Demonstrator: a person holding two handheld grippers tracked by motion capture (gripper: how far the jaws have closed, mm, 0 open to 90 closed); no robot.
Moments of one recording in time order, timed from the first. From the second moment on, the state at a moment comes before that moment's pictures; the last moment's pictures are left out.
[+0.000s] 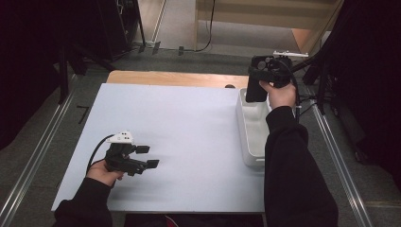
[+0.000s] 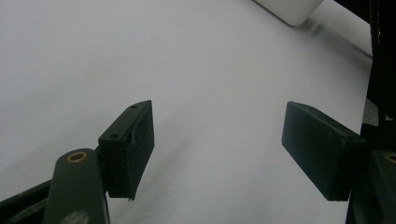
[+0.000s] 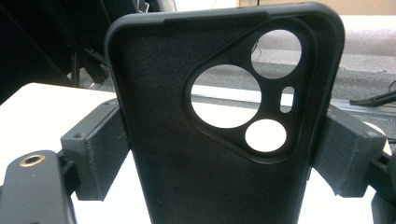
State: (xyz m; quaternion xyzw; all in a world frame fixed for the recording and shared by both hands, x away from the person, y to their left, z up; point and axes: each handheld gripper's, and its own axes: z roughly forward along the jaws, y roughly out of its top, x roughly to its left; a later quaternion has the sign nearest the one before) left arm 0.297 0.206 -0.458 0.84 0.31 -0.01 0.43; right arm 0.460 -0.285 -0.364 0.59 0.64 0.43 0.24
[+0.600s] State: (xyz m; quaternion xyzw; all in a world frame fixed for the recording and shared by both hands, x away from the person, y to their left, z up) left arm 0.297 0.204 -0.458 0.85 0.31 -0.01 0.43; right arm 0.477 -0.275 -0.390 0.61 0.62 0.42 0.26
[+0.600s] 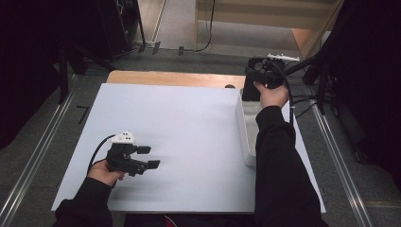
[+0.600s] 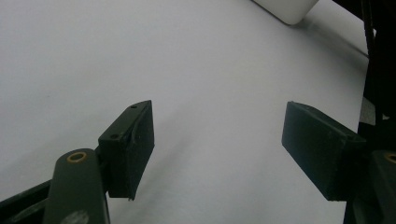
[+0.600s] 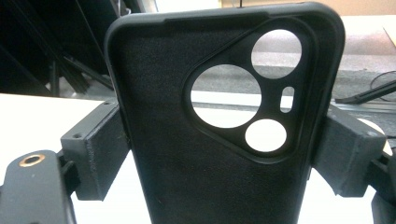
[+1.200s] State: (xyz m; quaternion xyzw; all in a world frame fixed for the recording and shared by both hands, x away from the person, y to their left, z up) left arm 0.297 0.204 -0.459 0.84 0.31 -0.01 0.44; right arm 0.480 -0.275 -0.411 0.62 0.62 0.41 0.26
